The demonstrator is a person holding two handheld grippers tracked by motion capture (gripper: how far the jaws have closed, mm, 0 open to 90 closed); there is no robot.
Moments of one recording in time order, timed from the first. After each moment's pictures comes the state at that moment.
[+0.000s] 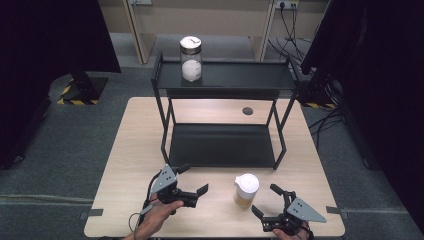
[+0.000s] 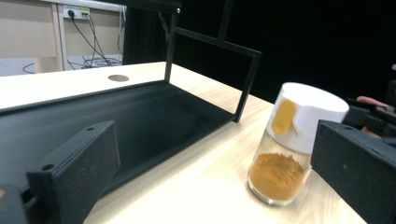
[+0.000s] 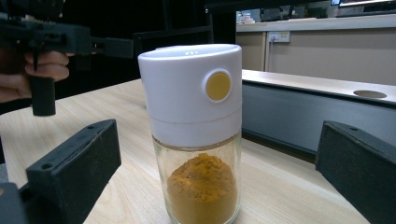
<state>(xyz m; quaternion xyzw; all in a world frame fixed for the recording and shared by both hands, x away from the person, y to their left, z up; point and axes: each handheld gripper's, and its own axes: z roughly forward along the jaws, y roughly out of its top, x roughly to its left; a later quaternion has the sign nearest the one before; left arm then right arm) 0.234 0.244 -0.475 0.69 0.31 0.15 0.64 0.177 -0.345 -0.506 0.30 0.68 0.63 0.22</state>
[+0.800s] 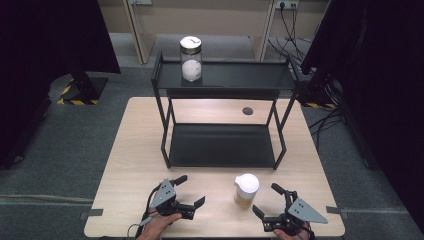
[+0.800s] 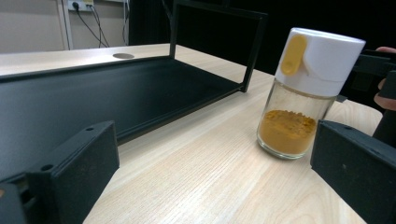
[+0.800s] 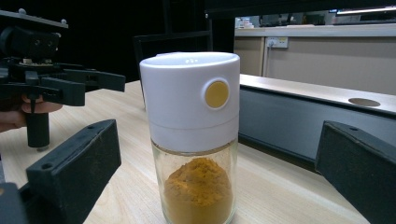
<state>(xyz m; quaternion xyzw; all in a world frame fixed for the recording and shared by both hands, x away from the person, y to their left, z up) 0.220 0.246 -0.504 0.70 0.31 0.16 0.62 0.175 -0.347 -0.505 0.29 0.68 0.63 0.23</state>
